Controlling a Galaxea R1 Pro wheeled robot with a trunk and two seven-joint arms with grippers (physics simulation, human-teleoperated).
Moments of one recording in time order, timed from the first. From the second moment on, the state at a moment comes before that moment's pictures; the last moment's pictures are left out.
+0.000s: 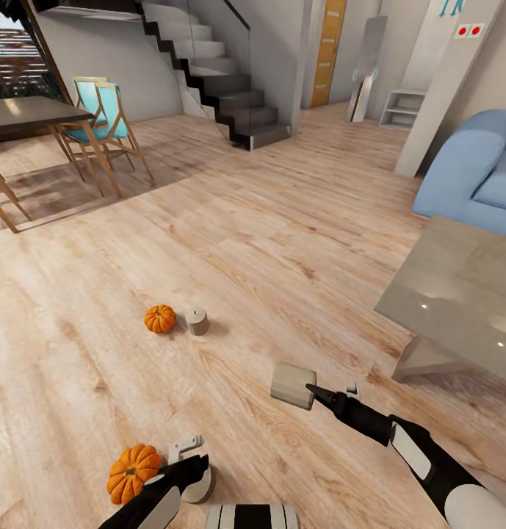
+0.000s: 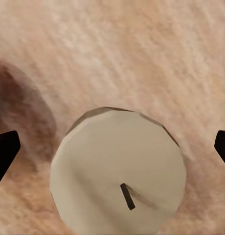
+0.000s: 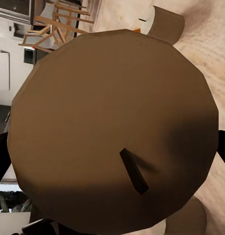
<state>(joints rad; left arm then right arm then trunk) -0.42 0.03 -0.56 -0.61 0.82 0.10 0.30 -0.57 -0.24 0.22 -0.57 -0.83 0.42 1.04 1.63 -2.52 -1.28</state>
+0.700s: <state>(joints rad) -0.42 0.03 -0.58 -0.61 0.81 0.07 0.30 -0.57 -0.24 0.22 -0.57 -0.83 0.41 1.05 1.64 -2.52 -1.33</state>
